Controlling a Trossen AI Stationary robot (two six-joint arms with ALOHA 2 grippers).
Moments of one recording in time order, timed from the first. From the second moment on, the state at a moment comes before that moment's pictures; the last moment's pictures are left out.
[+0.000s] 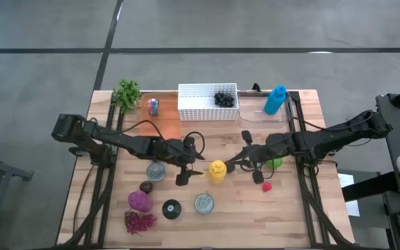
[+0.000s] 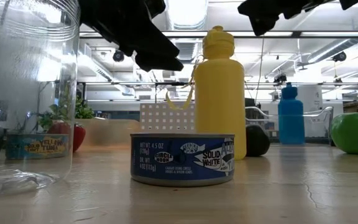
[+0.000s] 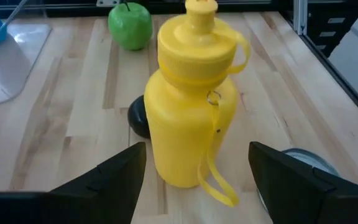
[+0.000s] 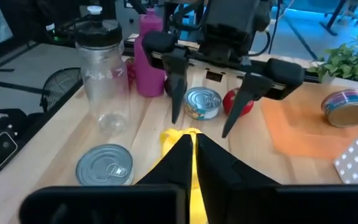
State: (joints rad) left arm -0.11 1.54 0.88 0.10 0.04 -0.01; right arm 0.20 1.08 0.69 0.06 0.03 -0.03
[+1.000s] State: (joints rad) left arm -0.11 1.54 0.88 0.10 0.04 0.00; right arm 0.20 1.27 0.76 0.17 0.03 -0.09
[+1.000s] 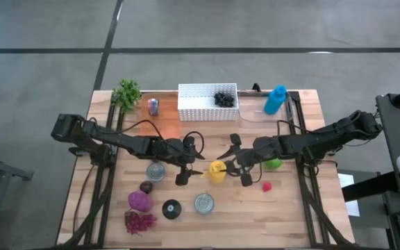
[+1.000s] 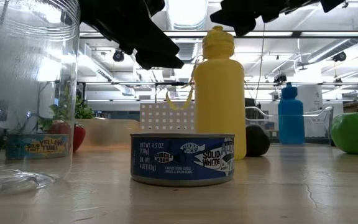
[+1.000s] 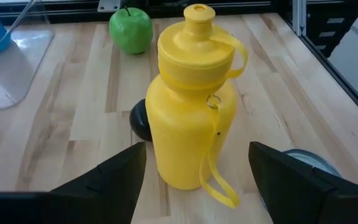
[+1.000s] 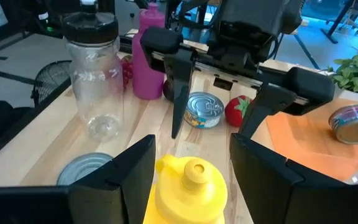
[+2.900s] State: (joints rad) left arm -0.11 1.54 0.88 0.10 0.04 0.00; right arm 0.17 1.34 0.77 0.16 -0.03 -0.10
